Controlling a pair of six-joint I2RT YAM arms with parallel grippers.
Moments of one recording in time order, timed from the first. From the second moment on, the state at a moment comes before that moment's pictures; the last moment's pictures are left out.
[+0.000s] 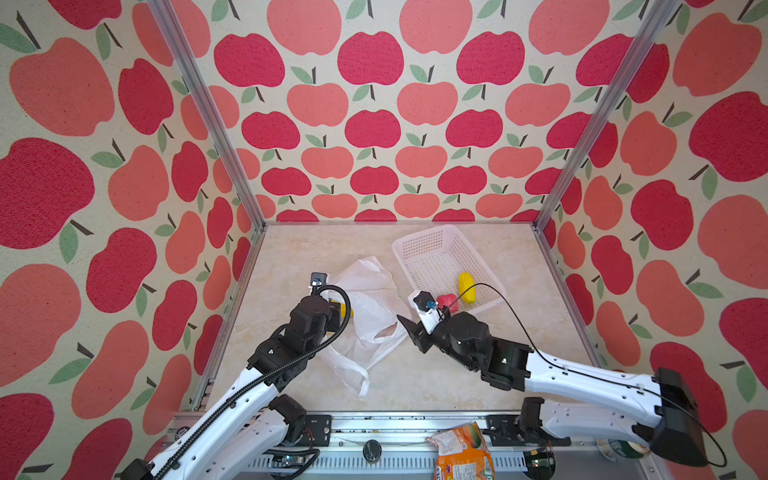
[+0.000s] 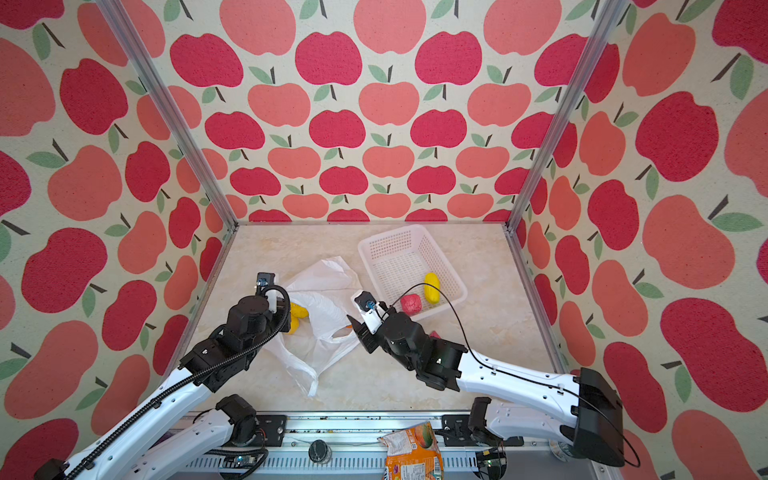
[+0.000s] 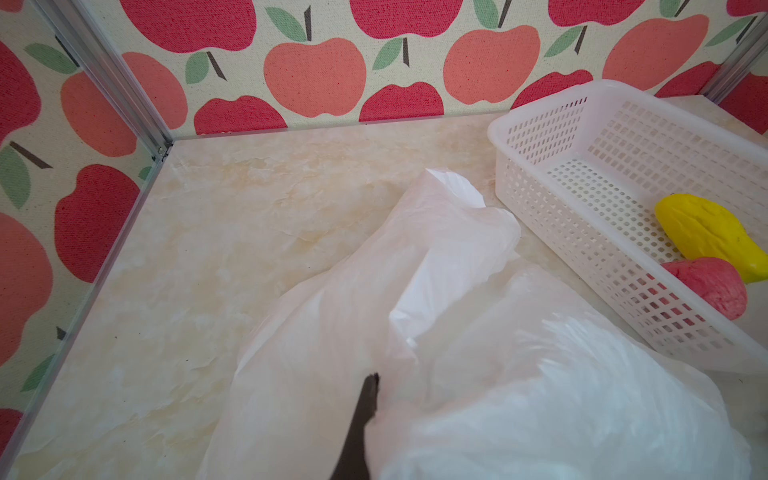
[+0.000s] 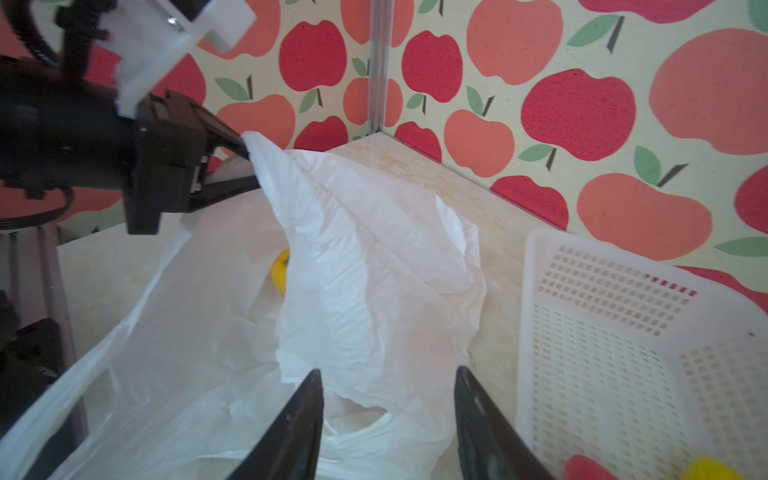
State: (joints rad) left arm -0.60 0.75 0.68 -0.45 -0.41 -0.20; right arm 1.29 1.13 0.75 0.11 0.35 -0.02
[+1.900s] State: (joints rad) left arm -0.59 0.62 0.65 -0.48 -0.26 -0.24; right arm 1.46 2.13 1.19 0.50 0.37 0.06
